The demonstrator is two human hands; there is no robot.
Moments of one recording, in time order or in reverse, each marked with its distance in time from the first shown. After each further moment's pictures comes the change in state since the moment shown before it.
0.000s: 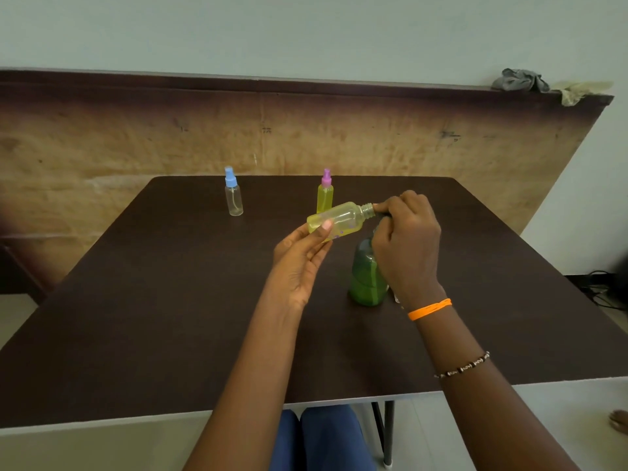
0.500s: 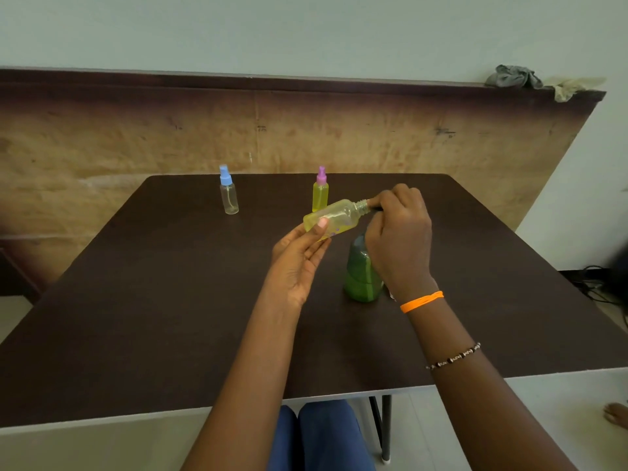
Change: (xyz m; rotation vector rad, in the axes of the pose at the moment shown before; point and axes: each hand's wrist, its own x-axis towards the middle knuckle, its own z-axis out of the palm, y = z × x) left_hand -0.001 -0.004 0.002 -0.052 0.015 -0.017; right_hand 0.002 0.000 0.004 -0.020 0.014 -0.030
